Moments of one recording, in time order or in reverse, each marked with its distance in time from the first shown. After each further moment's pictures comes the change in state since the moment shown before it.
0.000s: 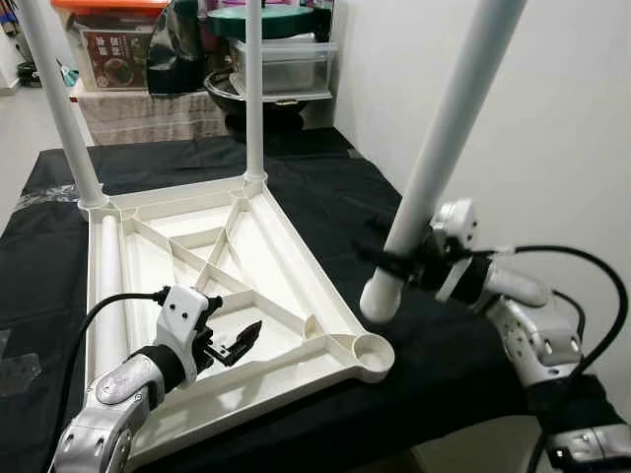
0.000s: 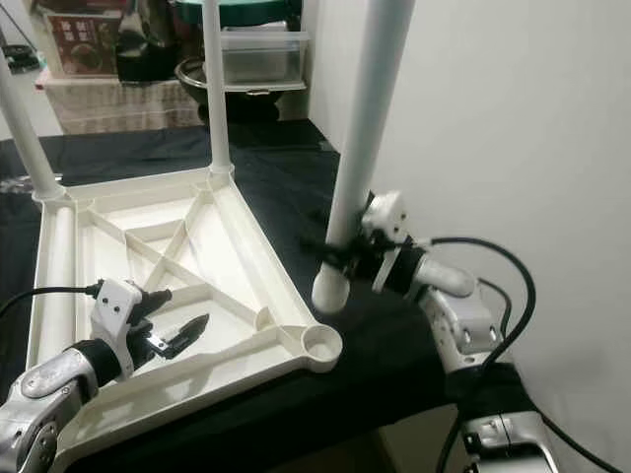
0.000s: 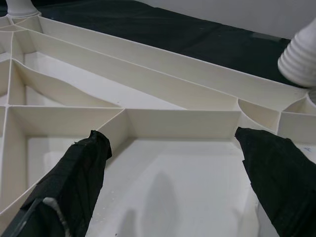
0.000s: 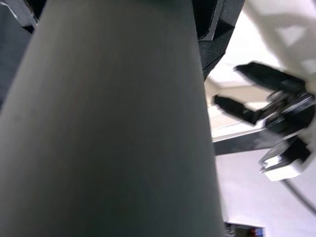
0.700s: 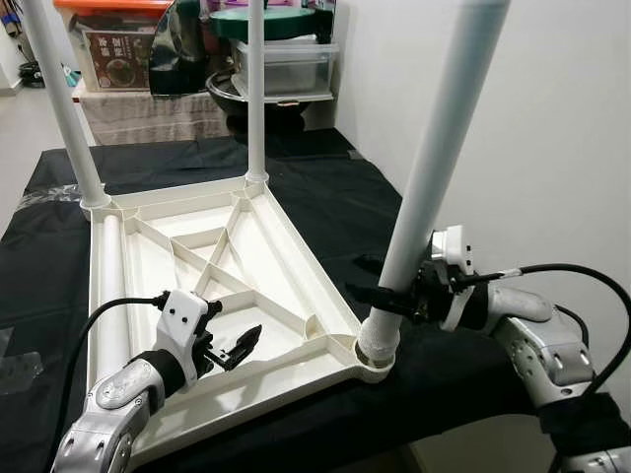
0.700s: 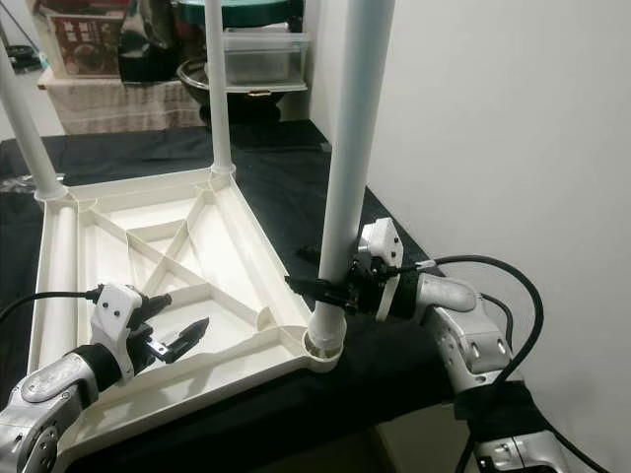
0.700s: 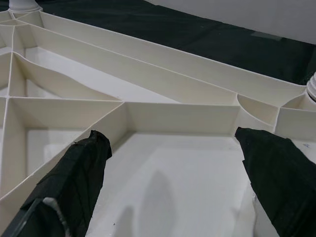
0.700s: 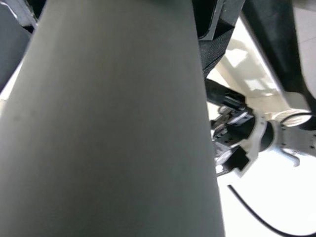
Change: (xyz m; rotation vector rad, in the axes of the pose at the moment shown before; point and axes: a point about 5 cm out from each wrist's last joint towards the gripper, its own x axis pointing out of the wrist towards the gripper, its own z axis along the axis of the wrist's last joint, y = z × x) left arm -0.002 -0.002 -0.004 -0.012 0.008 0.003; right arm -0.009 0.020 -0.002 0.057 0.037 0.158
